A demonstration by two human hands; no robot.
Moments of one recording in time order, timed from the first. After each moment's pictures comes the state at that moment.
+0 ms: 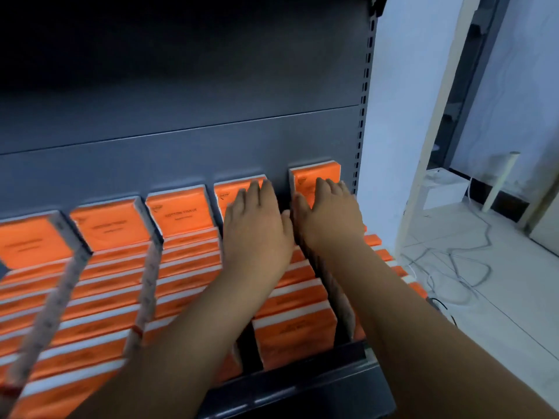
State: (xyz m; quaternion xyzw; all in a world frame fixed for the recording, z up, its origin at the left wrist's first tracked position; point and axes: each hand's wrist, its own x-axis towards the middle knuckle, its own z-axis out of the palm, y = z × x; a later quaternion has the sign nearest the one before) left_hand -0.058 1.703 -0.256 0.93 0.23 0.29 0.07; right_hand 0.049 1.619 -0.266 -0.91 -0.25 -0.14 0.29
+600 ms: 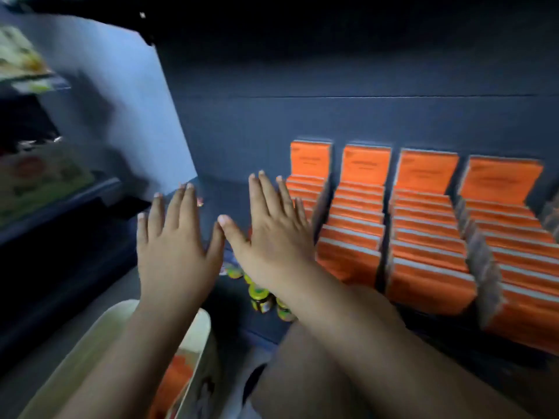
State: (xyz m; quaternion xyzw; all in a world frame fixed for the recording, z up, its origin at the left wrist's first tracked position) left_hand -0.520 1.780 -0.273 0.73 0.58 0.33 -0.13; right_hand -0.371 1.758 -0.268 -0.67 -0.66 -0.04 0.34
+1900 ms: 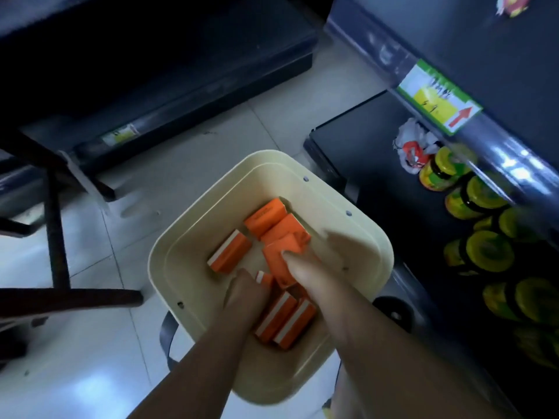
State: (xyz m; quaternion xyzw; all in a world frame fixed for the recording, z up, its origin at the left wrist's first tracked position) left_hand -0.769 1.792 -0.650 0.23 0.87 0.07 0.42; right_hand -0.656 1.882 -0.637 -0.66 -0.51 0.54 -0.13
